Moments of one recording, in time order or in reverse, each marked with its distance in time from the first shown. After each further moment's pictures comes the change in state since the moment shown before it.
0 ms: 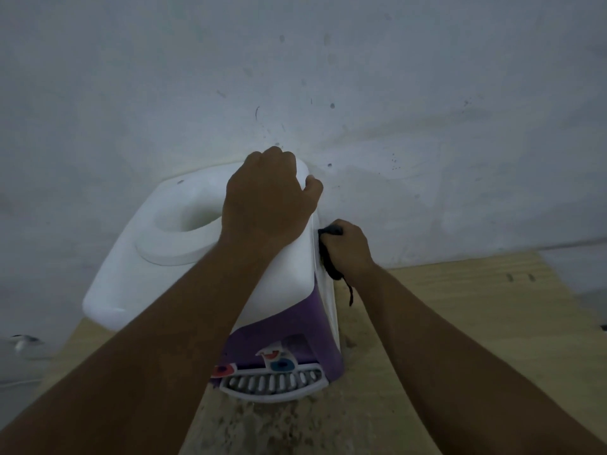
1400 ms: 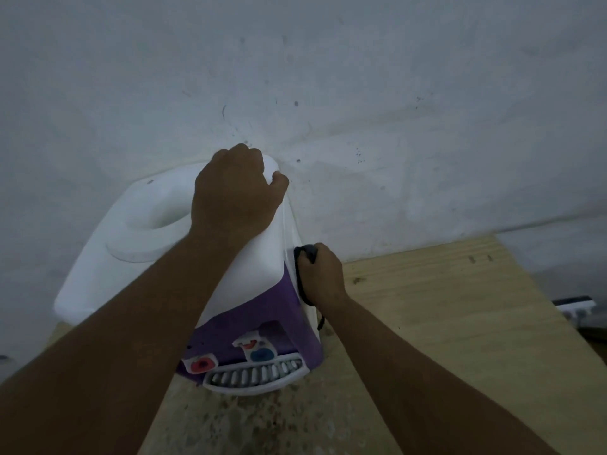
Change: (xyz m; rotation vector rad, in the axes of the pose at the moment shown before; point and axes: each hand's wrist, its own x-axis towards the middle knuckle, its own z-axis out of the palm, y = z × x) left_hand 0.001 0.003 -0.006 -0.047 -0.076 -0.036; right_hand -0.062 0.012 0.009 -0.056 0.073 0.003
